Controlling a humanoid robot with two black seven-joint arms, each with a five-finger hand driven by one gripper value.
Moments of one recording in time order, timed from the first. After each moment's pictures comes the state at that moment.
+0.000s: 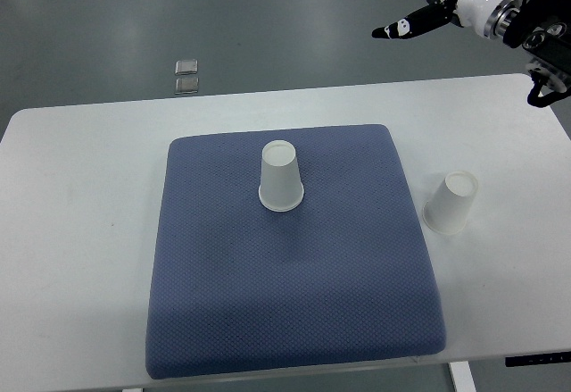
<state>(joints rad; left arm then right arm) -0.01 0.00 -0.15 -0.15 0.08 0.05 0.03 1.31 -0.47 -0.07 0.64 -0.57 0.21 0.52</state>
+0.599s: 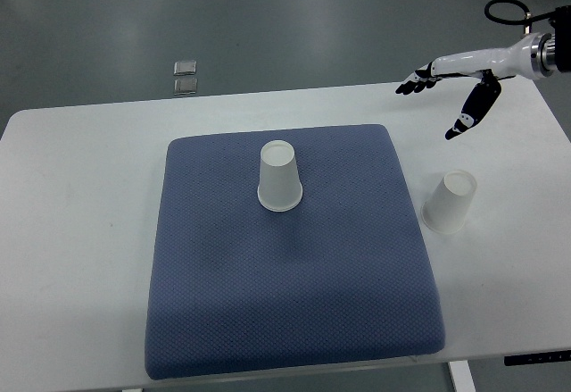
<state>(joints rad) -0.01 0.00 -0.15 -0.15 0.08 0.05 0.03 1.43 -0.67 -0.31 0.85 -1.09 0.40 0.52</state>
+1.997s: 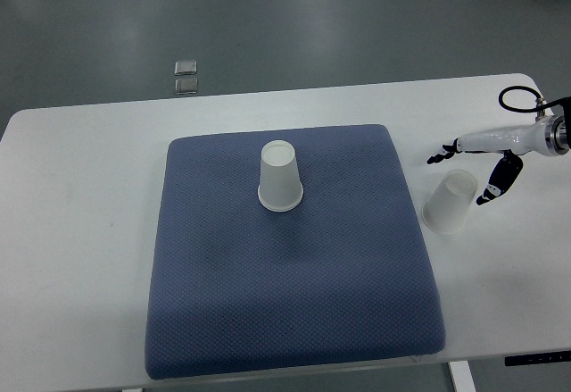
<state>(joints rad) -0.01 0.00 -0.15 -0.15 0.08 0.05 0.03 1.22 -0.71 -0.37 0.89 -1.21 0.18 0.52</state>
